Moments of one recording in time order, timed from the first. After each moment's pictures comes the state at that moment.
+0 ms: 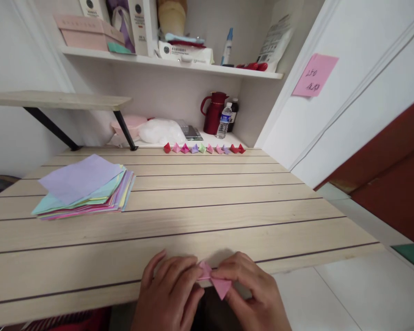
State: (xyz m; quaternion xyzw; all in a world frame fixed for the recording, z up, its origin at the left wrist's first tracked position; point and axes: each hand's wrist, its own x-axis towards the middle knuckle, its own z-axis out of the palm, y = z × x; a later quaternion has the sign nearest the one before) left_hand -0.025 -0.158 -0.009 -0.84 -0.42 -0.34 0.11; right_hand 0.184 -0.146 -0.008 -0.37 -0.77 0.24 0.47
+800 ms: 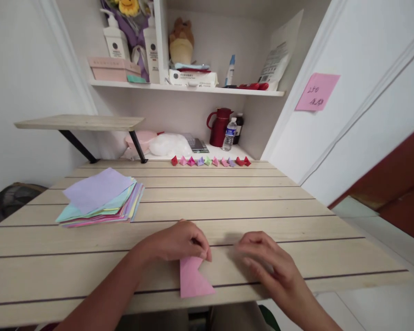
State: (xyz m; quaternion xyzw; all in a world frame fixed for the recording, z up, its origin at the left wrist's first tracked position) left_hand -0.024 -0.046 0.049 -0.79 -0.38 -0.13 -0.46; right_hand 0.241 -0.094 0.006 -0.37 -0.82 0.18 0.40
